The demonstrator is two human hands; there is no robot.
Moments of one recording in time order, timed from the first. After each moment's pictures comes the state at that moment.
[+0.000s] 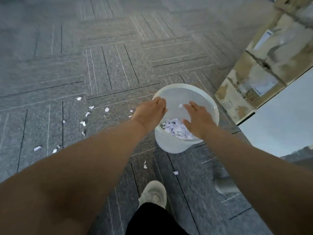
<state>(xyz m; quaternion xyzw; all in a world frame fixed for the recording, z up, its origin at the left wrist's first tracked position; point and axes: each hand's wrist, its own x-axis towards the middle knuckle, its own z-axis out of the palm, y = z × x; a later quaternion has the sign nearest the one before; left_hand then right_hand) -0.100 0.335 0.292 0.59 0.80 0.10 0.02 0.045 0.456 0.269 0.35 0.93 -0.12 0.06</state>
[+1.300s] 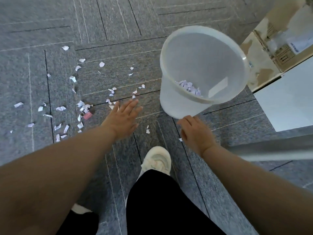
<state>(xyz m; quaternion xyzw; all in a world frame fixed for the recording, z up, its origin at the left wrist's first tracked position) -0.116 0.206 0.128 0.58 0.79 -0.12 0.17 0.099 0.353 0.141 0.21 0.97 -0.11 0.02</state>
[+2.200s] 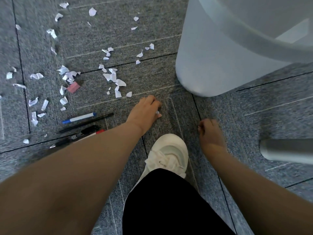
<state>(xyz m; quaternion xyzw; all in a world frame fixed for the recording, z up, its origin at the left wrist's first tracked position) -0.078 0.236 -0.028 0.52 0.82 0.09 0.23 0.121 0.343 -0.032 0.47 0.85 -0.23 0.06</state>
